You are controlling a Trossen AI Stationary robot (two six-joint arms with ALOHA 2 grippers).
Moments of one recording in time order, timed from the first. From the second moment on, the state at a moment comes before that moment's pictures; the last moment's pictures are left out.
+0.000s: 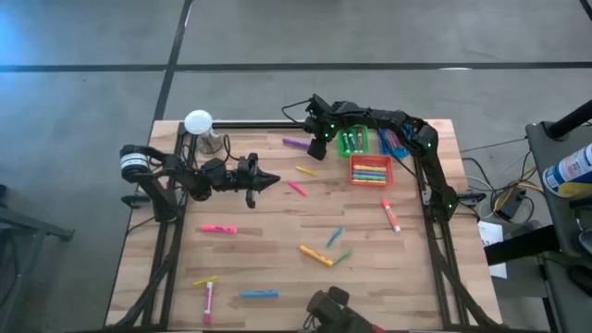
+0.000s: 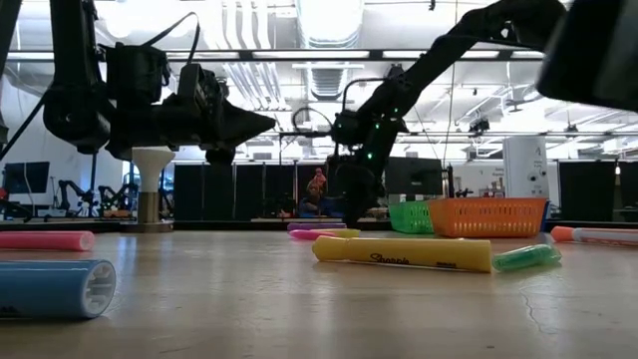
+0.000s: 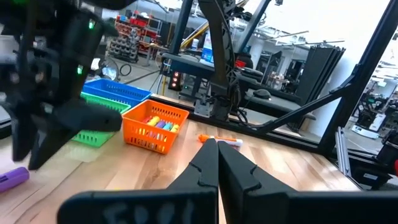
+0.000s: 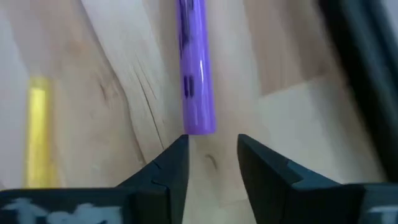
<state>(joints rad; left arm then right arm) 0.32 1.63 0.26 1.51 0.28 -0.28 -0.64 2.21 1.67 -0.67 -0.18 -0.22</state>
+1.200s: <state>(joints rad) 0.32 1.63 0.26 1.48 0.26 -0.27 -0.62 2.16 1.65 -0.72 -0.23 -0.26</state>
